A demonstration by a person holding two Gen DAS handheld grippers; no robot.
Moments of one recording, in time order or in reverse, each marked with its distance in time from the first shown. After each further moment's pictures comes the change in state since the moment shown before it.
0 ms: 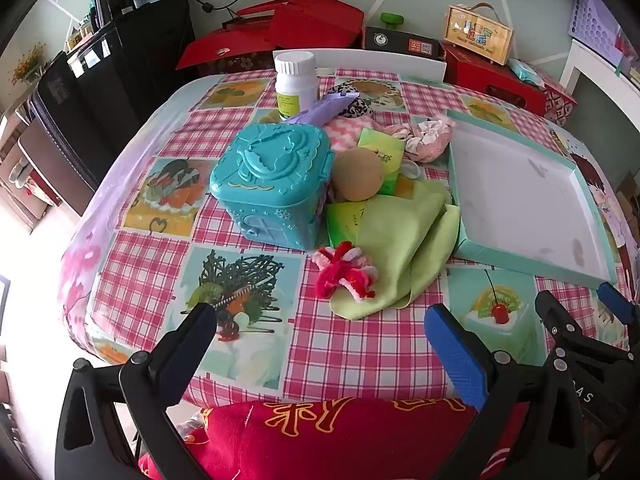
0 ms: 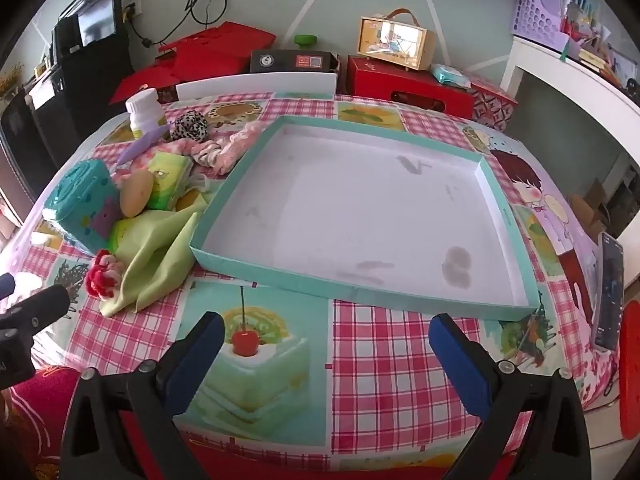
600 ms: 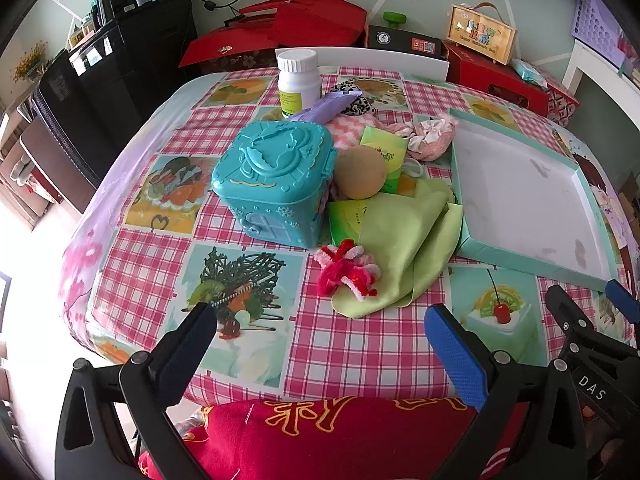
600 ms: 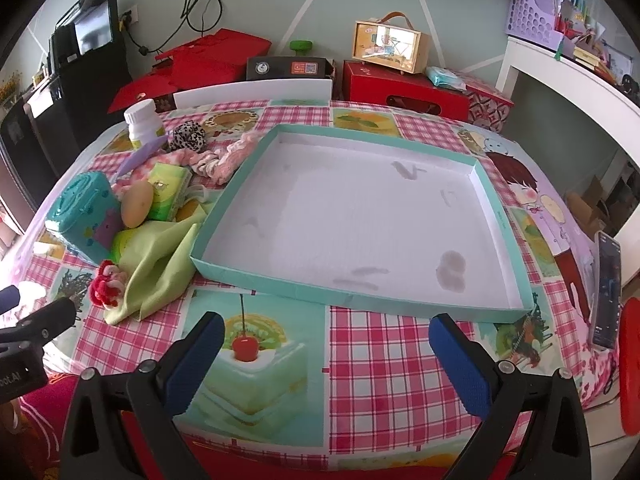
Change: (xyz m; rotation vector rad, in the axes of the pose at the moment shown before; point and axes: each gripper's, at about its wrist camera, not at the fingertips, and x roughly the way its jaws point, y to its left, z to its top) left arm 0.000 0.001 -0.001 -0.006 0.007 0.006; right arm -0.007 -0.004 0.004 0.003 -0.010 -0.005
